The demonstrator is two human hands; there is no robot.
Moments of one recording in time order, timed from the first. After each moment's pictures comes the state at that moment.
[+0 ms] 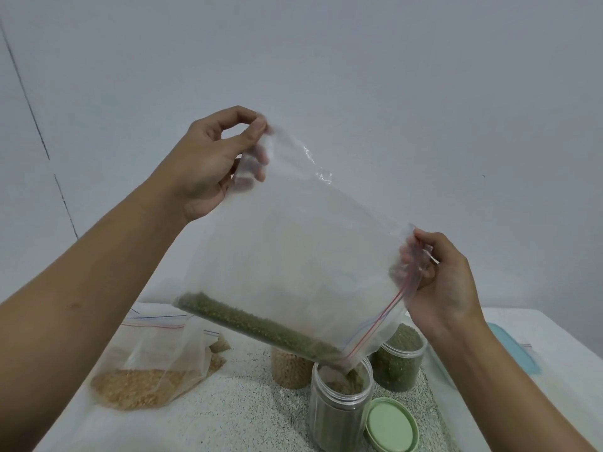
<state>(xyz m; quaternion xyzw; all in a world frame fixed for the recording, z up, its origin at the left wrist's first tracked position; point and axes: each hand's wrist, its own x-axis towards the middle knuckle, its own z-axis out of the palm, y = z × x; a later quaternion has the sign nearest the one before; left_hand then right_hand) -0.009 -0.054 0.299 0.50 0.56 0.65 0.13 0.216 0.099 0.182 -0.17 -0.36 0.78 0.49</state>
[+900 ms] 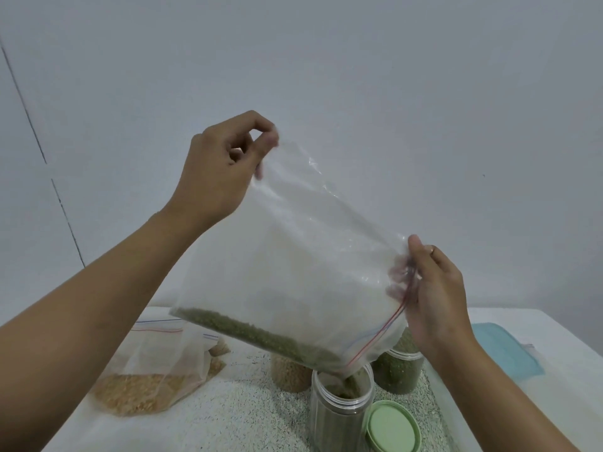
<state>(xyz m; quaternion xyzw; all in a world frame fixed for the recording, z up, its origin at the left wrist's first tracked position) -0.006 -0.039 0.282 0.57 0.59 0.54 -0.18 0.214 0.096 0.164 -0.21 -0.47 0.67 0.54</state>
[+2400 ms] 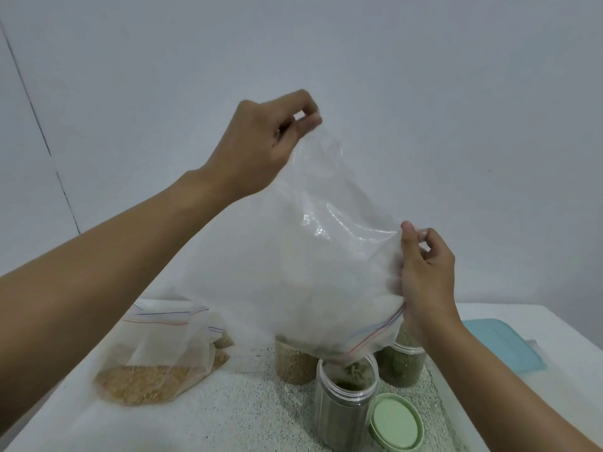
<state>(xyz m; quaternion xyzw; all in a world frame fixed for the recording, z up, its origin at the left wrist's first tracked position) 0.001 -0.016 0.300 0.66 0.55 0.43 -0.27 0.195 0.089 0.168 -0.31 -0.55 0.52 0.57</state>
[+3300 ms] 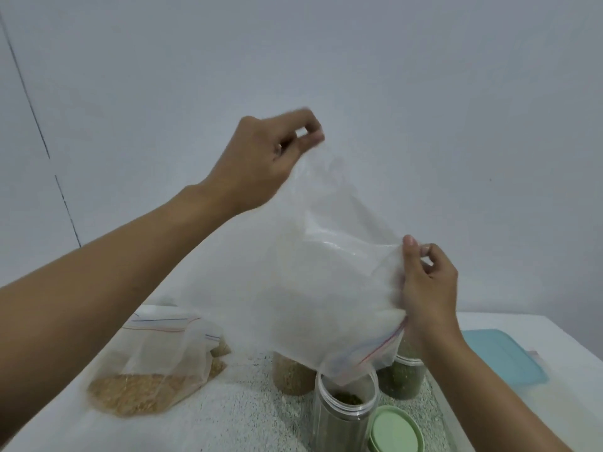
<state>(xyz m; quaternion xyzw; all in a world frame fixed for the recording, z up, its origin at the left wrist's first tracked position) 0.003 -0.018 0.299 0.65 0.55 0.45 -0.25 0.192 0.099 0.159 -0.31 -0.55 0.50 0.59</state>
